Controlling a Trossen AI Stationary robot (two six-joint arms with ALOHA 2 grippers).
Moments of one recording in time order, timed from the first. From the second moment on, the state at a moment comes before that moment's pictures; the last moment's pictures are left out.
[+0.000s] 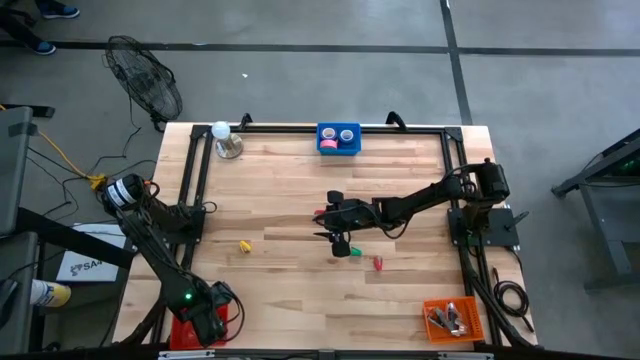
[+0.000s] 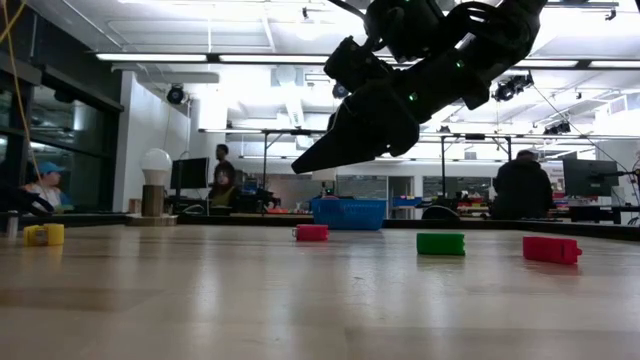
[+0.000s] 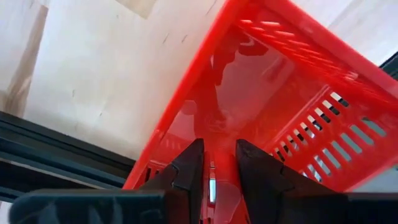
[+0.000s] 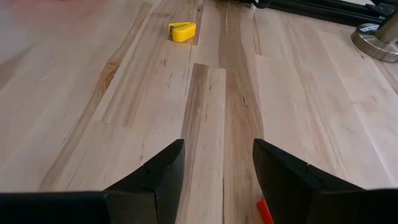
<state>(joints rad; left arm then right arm) -1.02 1.62 1.03 -0.81 0.27 -1.62 0.06 1.84 0.90 0.44 0.05 -0.14</state>
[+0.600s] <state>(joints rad) -1.01 1.62 1.03 -0.80 0.30 -1.65 0.06 1.84 0.90 0.42 0.05 -0.14</state>
